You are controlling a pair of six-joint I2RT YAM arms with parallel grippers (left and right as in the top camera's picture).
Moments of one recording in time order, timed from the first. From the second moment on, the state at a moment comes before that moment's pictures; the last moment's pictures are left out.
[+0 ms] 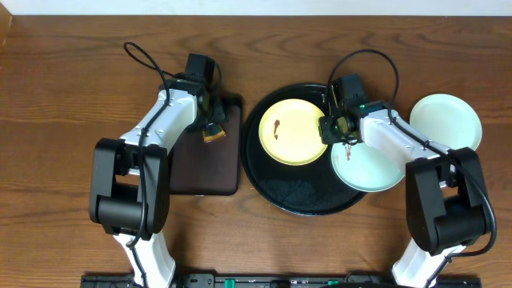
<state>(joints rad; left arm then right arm) -0.19 1.96 1.34 -0.68 -0.01 -0.49 0.29 1.90 1.16 -0.50 -0.05 0.15</state>
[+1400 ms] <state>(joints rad) -0.18 1.45 1.32 -0.82 -0.14 -0.38 0.29 1.90 1.22 -0.62 -0.06 0.08</state>
